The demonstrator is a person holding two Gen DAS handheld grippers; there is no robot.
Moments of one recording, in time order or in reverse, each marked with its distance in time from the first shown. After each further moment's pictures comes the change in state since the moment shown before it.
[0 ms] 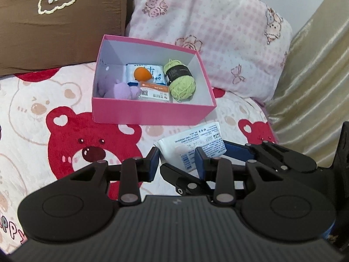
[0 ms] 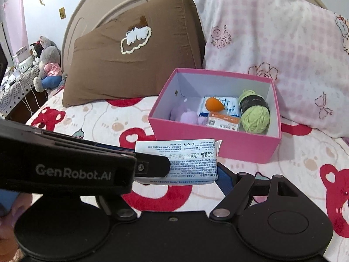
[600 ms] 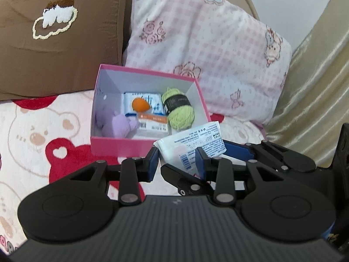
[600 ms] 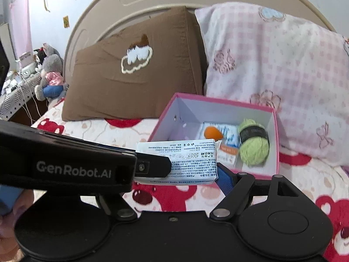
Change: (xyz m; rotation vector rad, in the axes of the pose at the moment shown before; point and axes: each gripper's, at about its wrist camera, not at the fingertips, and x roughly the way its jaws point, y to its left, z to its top) left arm 0.003 0.002 0.050 0.007 -0.082 -0.015; right arm 0.006 -0.013 0.049 -0.058 -0.082 0.018
